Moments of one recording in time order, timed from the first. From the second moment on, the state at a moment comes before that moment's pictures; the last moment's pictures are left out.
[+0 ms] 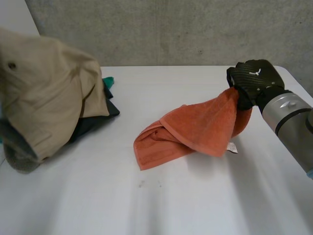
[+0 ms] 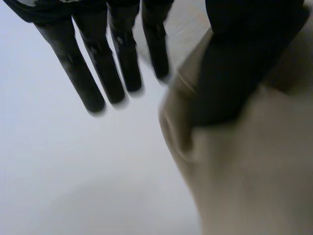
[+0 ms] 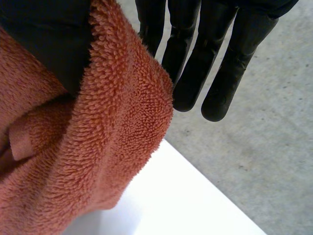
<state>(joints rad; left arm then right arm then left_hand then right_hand) 4.67 -1.87 -1.33 3.65 -1.76 3.67 1.90 -1.36 1.53 -0.09 1.42 2.77 0.42 0.55 0.56 0.55 0.38 0.98 1.17 1.18 1.18 0.98</state>
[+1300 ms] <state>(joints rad) 4.59 -2.31 -1.23 3.79 -1.76 4.02 1.91 -1.33 1.58 -0.06 1.38 2.77 1.15 1.20 1.19 1.19 0.94 0.98 1.17 1.19 1.18 0.98</state>
